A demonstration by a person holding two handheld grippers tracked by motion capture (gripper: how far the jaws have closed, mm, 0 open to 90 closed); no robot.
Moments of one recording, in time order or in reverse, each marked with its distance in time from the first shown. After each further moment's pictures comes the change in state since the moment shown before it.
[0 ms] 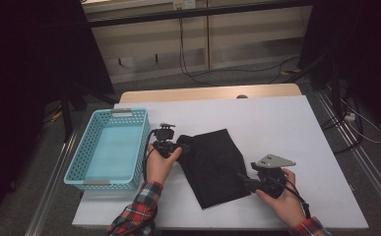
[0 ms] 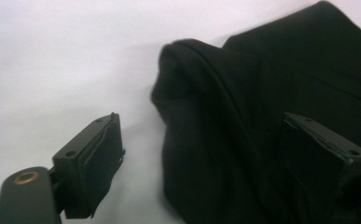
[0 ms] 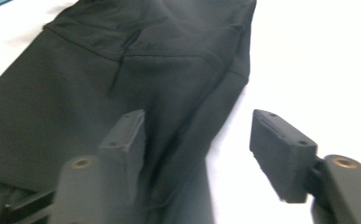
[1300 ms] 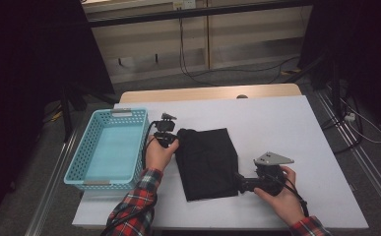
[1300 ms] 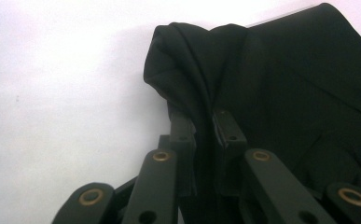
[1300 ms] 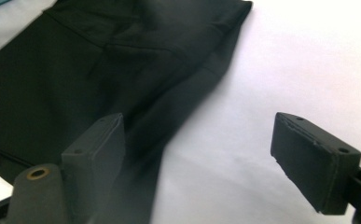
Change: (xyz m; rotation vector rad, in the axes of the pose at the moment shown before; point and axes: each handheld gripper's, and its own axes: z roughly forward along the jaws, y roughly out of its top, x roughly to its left) left arm 0.008 0.028 -0.002 0.070 -0.016 0.036; right arm 0.000 0.004 0.008 -0.008 -0.003 0.021
